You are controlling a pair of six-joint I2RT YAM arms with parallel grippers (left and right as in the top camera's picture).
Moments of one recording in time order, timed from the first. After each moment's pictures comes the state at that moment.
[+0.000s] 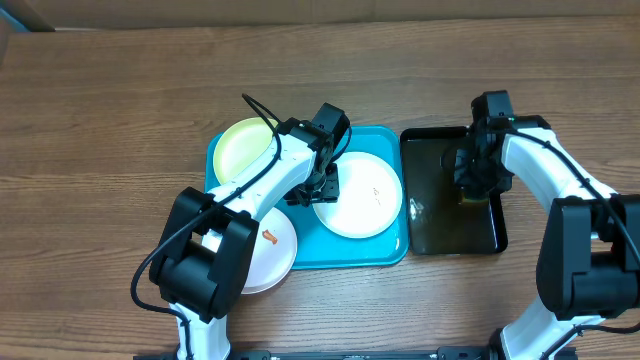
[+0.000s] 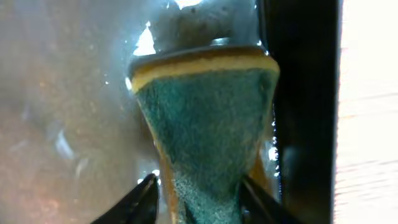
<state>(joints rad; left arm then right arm) -0.52 1.98 1.40 -0.96 0.00 -0.59 0.05 1.86 1.20 -0.84 0.04 0.23</state>
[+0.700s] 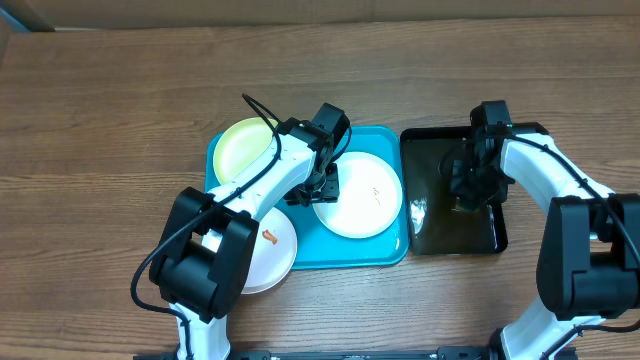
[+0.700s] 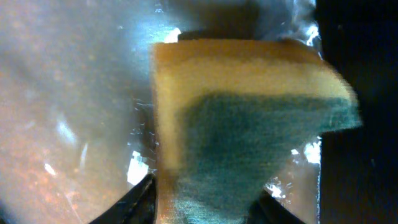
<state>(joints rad) -0.52 1.98 1.40 -0.96 0.00 -0.59 0.04 1.86 1.15 -0.86 -0.04 0.26</state>
